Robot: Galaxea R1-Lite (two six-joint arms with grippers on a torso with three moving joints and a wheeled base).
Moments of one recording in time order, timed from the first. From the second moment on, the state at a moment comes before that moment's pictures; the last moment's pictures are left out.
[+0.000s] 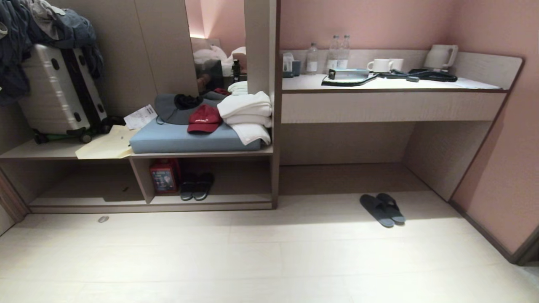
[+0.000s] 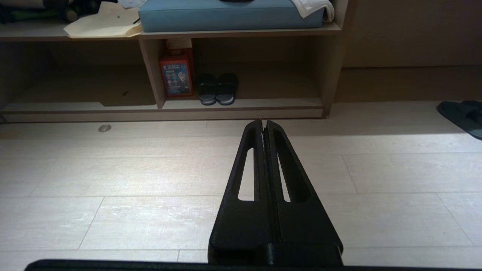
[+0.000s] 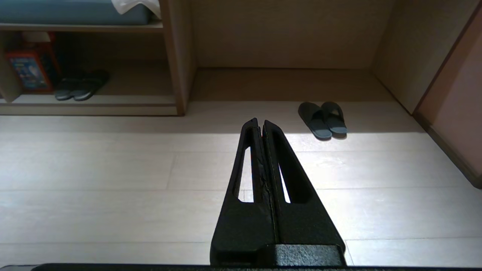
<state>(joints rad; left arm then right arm) 0.00 0.00 0.00 -0.01 0.01 -0.01 0.00 0.00 0.00 -0.01 -0.02 0.01</state>
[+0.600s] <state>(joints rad) 0.00 0.00 0.00 -0.01 0.01 -0.01 0.00 0.00 0.00 -0.01 -0.02 0.01</state>
